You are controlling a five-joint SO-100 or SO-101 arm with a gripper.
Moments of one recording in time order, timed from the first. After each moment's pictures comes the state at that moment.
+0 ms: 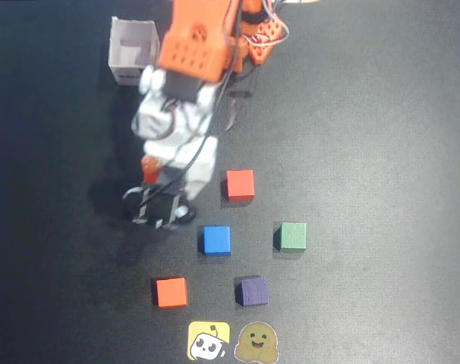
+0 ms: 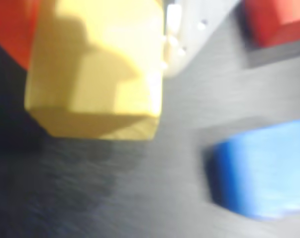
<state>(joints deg) 11.2 113.8 134.2 44.0 86.6</state>
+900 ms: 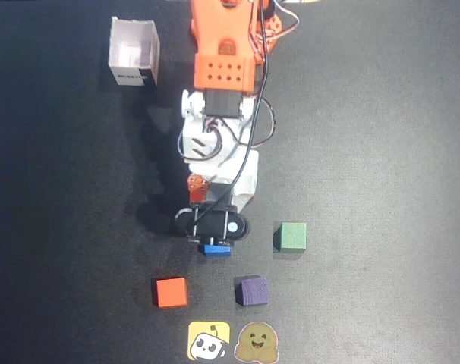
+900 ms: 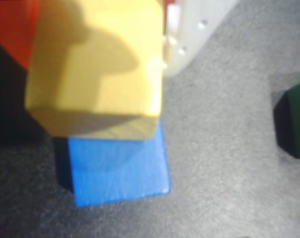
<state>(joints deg) -0.5 106.4 134.2 38.1 94.1</state>
